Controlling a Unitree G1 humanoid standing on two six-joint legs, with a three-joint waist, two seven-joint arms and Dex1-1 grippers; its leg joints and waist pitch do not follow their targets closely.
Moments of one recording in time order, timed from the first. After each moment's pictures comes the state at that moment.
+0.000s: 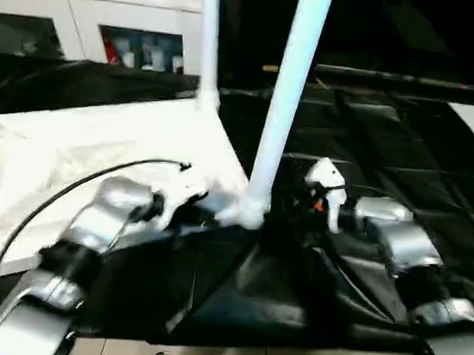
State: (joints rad) left arm -0.59 0.45 -0.29 0.48 -0.01 0.21 -1.18; right arm -0.60 -0.37 0.17 0.59 0.12 0.15 1.10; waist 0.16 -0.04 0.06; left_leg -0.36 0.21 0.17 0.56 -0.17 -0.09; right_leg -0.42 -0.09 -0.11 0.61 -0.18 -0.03
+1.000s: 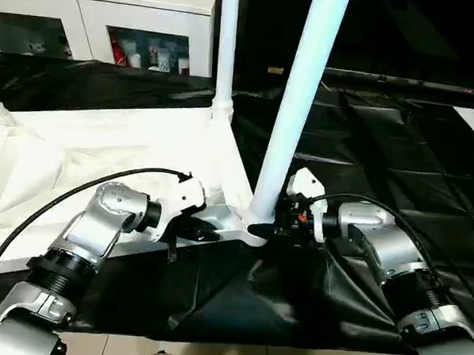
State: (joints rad) left arm -0.55 0.47 -0.29 0.41 -0.02 0.25 -1.21; right arm -0.58 -0.30 0.20 0.56 0.12 0.18 1.09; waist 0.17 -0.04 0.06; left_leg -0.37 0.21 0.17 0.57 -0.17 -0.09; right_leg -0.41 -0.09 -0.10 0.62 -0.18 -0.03
